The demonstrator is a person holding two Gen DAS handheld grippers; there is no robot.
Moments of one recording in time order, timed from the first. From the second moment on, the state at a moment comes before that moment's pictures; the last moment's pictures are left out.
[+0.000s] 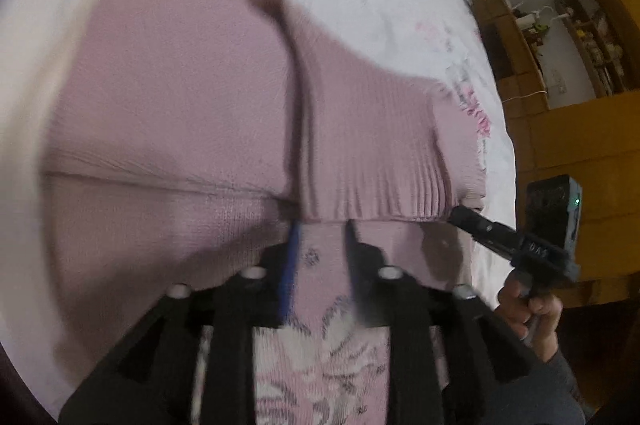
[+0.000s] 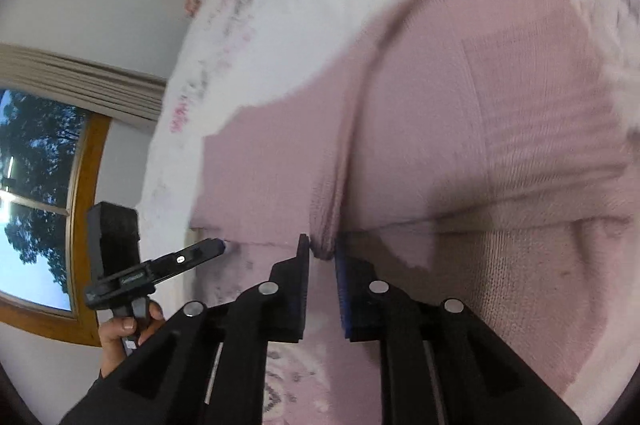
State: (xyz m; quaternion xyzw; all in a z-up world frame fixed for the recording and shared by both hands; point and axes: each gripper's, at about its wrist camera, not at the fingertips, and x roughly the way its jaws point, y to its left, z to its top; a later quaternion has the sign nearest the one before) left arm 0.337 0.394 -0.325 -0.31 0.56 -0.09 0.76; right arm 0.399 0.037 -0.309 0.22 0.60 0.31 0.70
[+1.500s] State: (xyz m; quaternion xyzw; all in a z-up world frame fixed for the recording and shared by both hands) left arm 0.034 0.392 -0.365 -0.39 0.66 -0.10 0.63; right arm 0.140 -0.111 -0.349 0.25 0.71 0.26 0.61
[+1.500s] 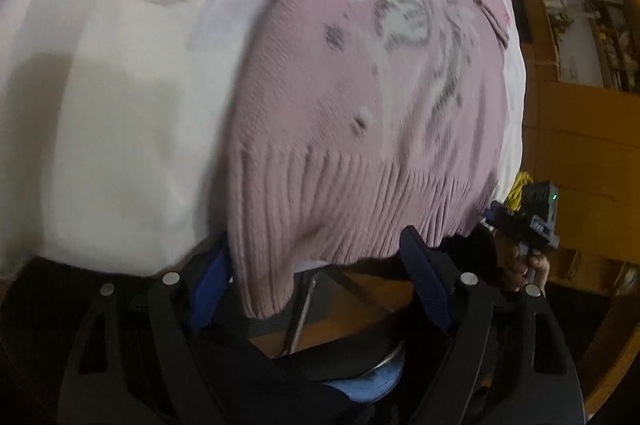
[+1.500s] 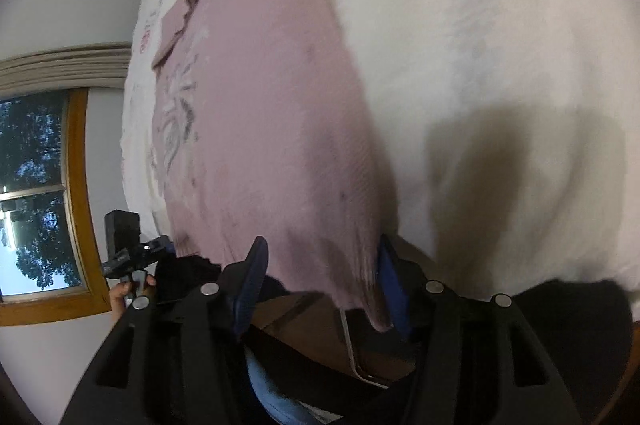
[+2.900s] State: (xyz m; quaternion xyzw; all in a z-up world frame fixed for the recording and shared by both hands) left arm 0.122 0.467 -0.226 -0.56 0.41 -0.10 0.72; right arm 0.266 -0.123 -0.222 0.36 0.57 0.28 0.68
